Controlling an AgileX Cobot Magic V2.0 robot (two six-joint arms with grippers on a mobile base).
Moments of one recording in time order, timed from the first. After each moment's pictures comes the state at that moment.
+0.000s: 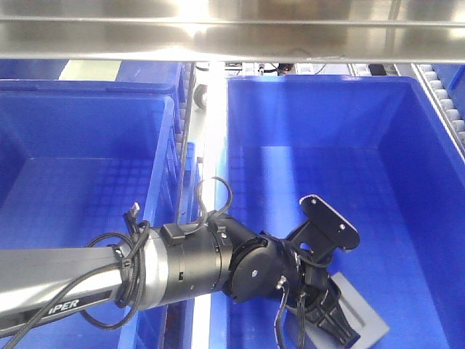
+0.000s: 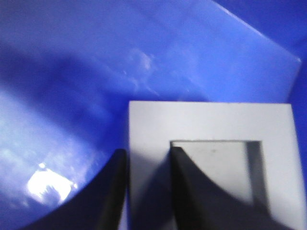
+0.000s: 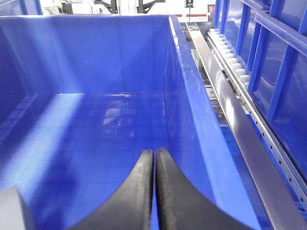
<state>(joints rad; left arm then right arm) -0.97 1.93 -1.32 -0.28 0.40 0.17 -0.03 -0.01 0.02 0.01 0.18 0.01</state>
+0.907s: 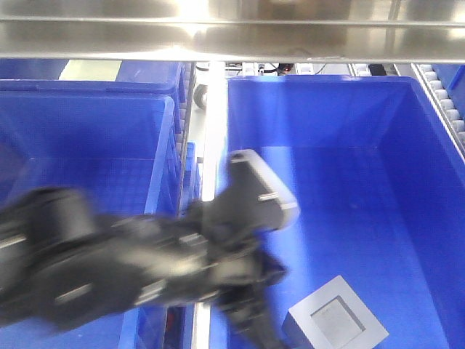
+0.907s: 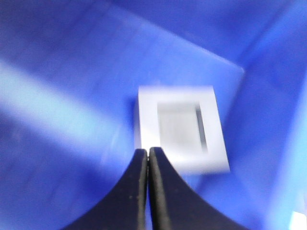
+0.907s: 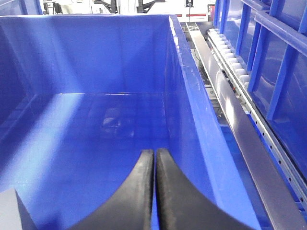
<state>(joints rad) -0.97 1.36 -1.02 -0.10 0.48 0.06 -0.03 -0.01 0.02 0.01 0.18 0.01</state>
